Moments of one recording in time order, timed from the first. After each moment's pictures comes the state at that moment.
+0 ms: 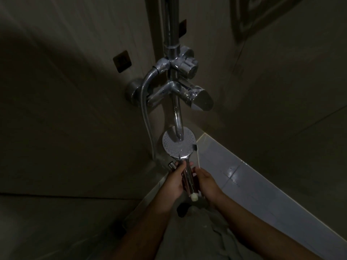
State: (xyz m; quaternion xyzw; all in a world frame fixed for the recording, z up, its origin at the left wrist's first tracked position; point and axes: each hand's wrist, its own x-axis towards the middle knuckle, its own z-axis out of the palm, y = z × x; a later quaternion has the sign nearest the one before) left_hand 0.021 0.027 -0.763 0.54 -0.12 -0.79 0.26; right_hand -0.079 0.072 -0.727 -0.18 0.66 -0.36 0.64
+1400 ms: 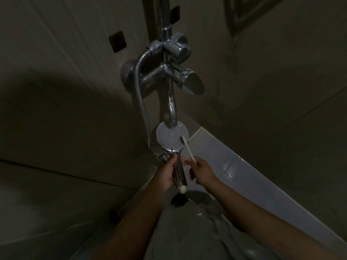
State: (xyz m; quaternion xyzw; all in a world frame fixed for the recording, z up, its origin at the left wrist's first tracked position) left_hand 0.027 0.059 -0.742 0.55 -0.13 -0.78 0.27; right_hand -0.090 0.092 -0.714 -0.34 0.70 -0.29 0.57
